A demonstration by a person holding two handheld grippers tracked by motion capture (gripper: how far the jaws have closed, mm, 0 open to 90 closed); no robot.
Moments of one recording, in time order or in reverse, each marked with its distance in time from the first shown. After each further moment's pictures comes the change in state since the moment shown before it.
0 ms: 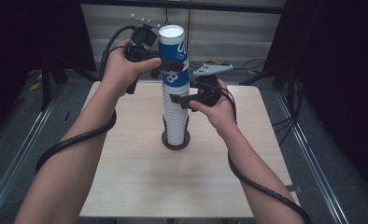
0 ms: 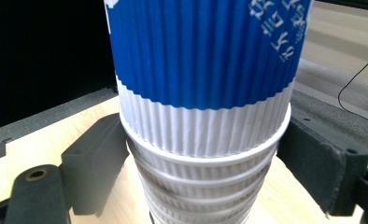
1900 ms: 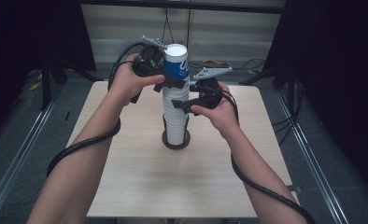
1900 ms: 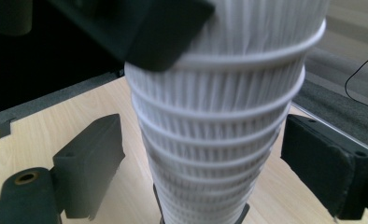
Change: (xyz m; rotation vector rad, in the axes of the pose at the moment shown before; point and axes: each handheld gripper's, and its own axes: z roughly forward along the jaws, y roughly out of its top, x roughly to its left) left arm 0.012 -0.031 0.035 0.073 -0.040 0.079; right arm -0.001 -0.007 -0.001 0.064 0.018 -0.016
